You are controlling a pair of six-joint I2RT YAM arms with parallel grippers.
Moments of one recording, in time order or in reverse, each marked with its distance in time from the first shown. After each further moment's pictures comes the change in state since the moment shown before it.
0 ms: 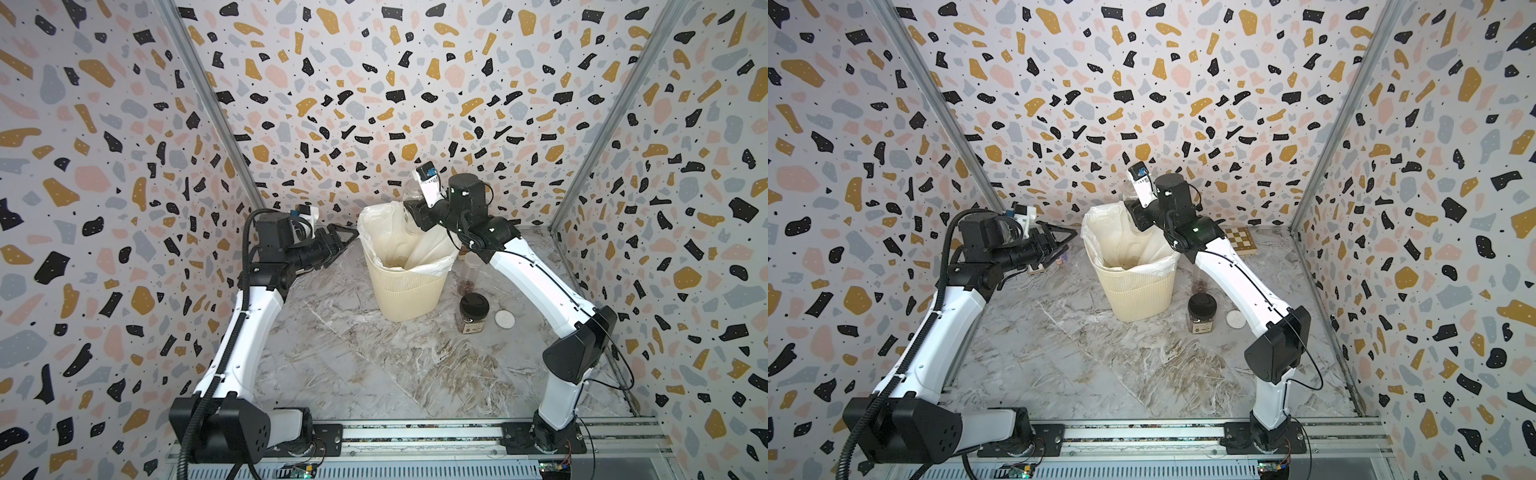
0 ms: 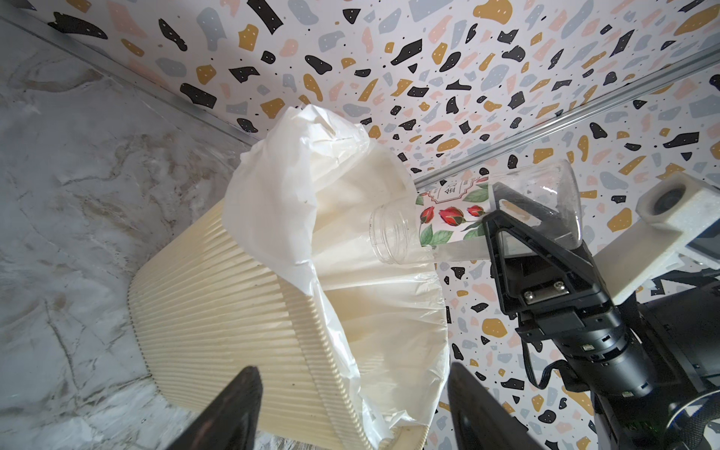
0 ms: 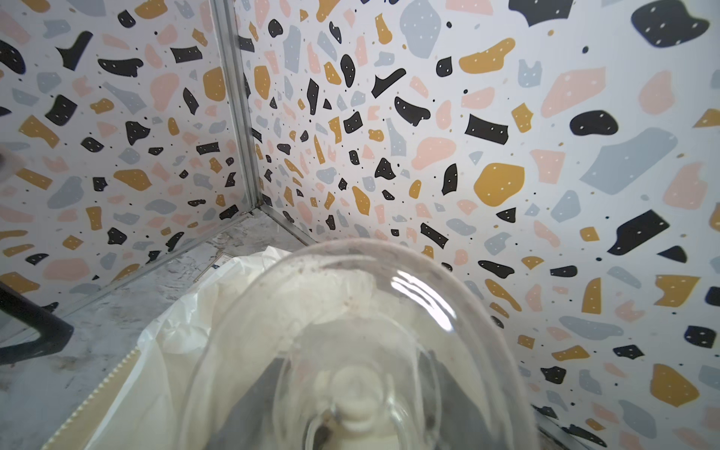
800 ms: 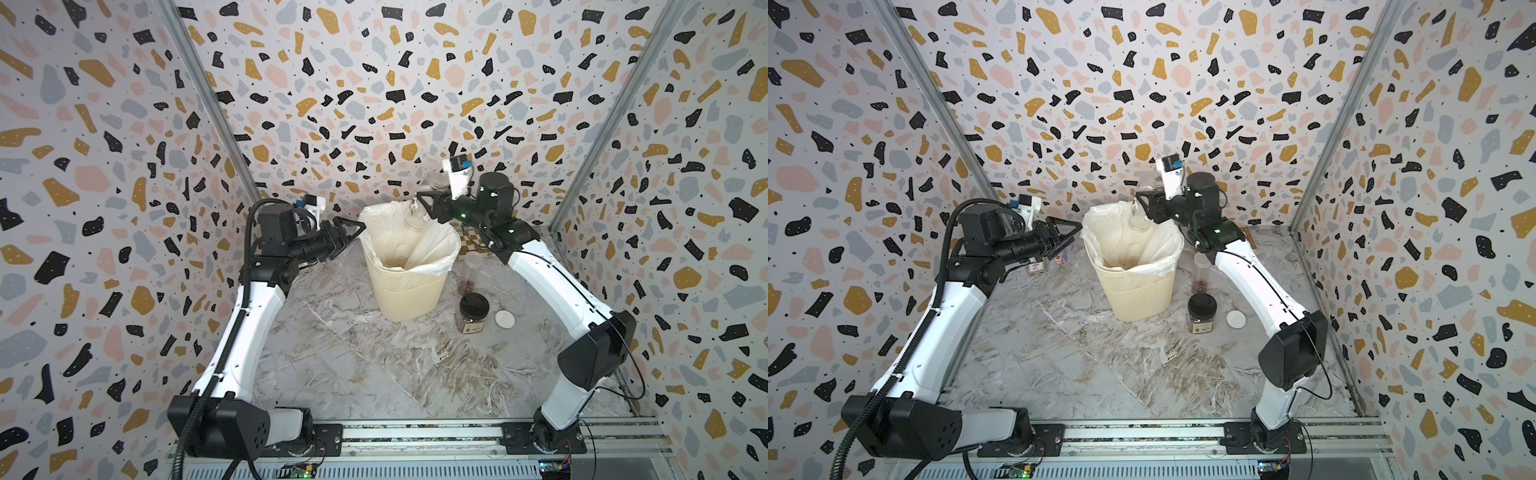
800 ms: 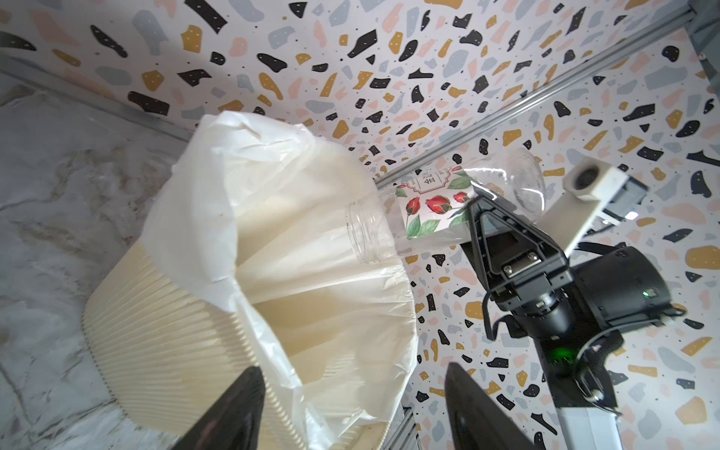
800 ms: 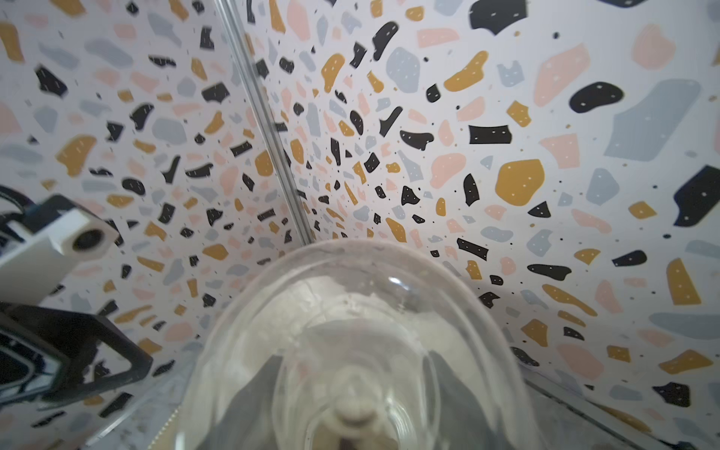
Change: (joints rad) left arm -0.080 0.033 0.117 0.000 0.023 -0.001; right arm -0.225 -0.130 -0.259 0.316 -0.357 0.496
